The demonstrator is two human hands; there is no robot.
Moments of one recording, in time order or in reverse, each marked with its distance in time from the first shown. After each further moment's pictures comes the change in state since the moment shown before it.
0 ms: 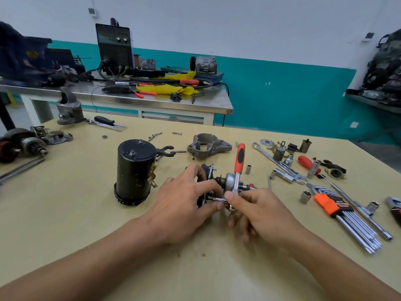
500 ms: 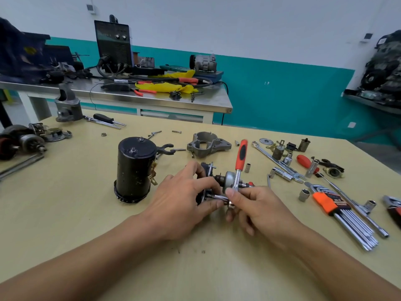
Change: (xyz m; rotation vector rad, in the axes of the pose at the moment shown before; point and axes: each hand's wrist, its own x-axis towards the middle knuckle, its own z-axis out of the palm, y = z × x) left_hand 0.000 -0.003 0.000 -0.024 0.010 -0.002; right_hand -0.001 -0.001 0.000 0.078 -0.020 -0.036
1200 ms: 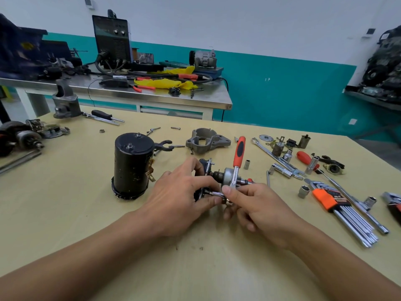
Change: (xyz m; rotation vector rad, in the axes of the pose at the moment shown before) left_hand -0.001 0.000 0.000 0.005 0.002 -0.002; right_hand 0.002 0.000 0.000 0.078 -0.044 0.032
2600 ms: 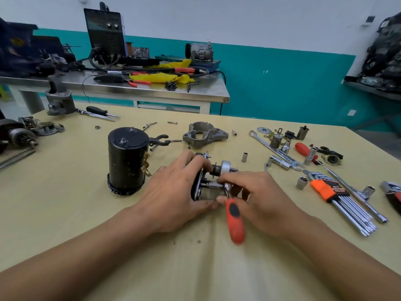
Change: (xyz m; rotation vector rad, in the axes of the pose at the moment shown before) left_hand 0.001 0.002 0.000 0.057 0.007 -0.020; right_hand 0.005 0.014 -0.013 -0.713 0.126 -0.558
